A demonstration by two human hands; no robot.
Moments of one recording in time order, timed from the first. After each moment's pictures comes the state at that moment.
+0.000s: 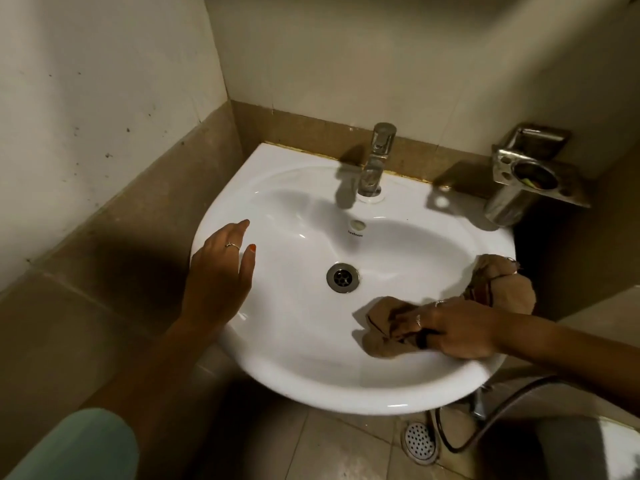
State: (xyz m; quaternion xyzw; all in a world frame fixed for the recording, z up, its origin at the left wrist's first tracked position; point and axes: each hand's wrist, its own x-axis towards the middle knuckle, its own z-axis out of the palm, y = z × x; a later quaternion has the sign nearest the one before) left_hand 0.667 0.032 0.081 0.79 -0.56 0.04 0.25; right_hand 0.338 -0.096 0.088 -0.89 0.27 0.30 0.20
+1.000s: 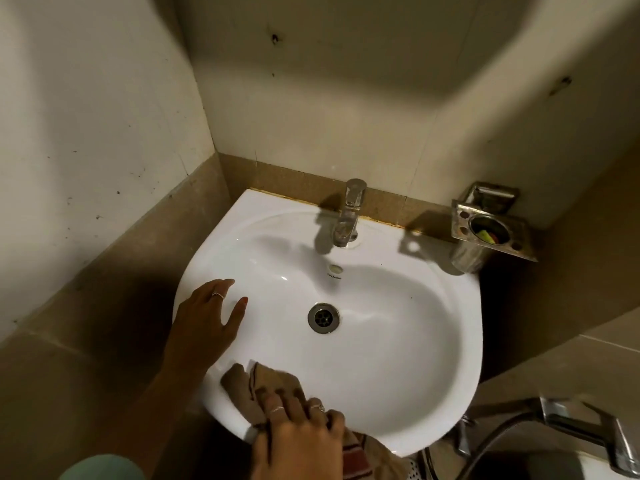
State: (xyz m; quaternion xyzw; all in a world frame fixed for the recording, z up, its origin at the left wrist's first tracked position) left_hand 0.660 0.030 0.089 0.82 -0.53 -0.03 0.20; right_hand 0.454 0.081 0.103 -0.85 0.49 -0.02 0.18
